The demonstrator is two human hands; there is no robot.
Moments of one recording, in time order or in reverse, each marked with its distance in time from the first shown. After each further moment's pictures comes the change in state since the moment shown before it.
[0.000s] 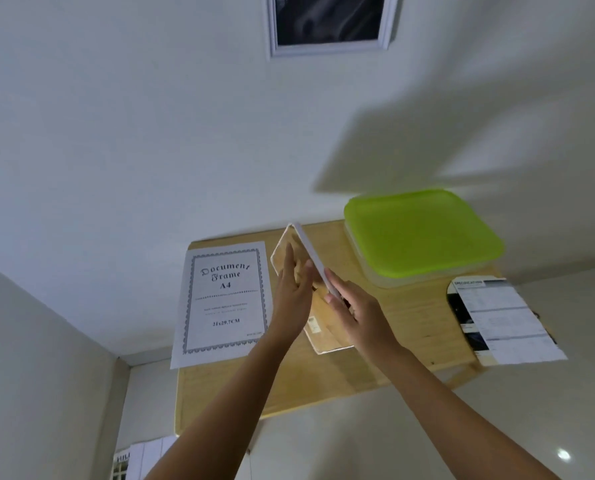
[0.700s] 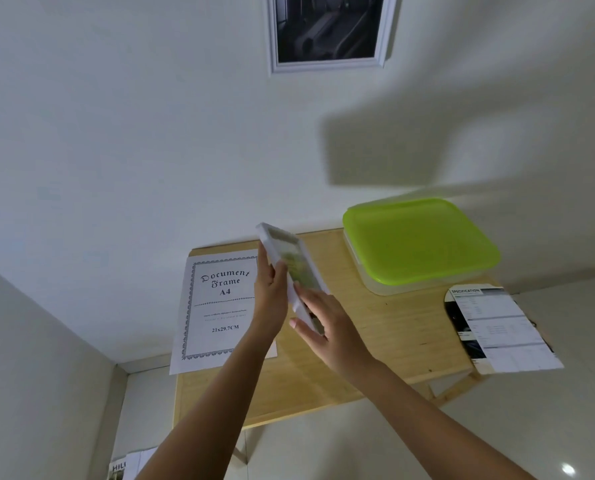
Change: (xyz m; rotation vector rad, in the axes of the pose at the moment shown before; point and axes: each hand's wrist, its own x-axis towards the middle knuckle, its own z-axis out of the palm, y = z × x) left_hand 0.006 0.018 -0.022 -0.299 0.111 0.024; right_hand -0.002 -0.028 0.025 -0.085 -0.061 -0.143
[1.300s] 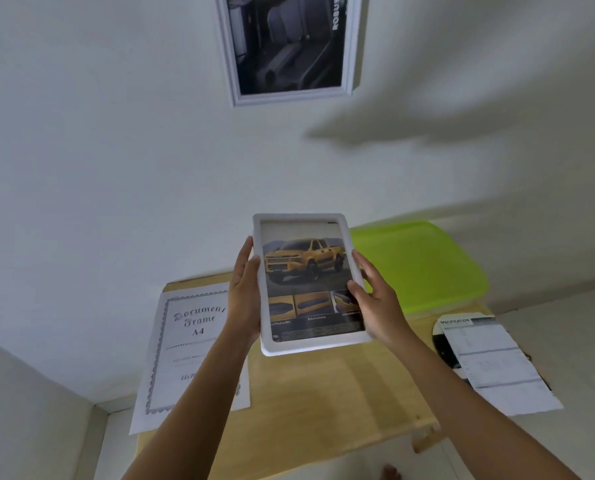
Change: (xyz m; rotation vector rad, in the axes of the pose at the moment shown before) left_hand 0.054 0.033 0.041 -0.078 0.016 -0.031; right_hand 0.065 0.078 -0.107 0.358 0.201 0.422
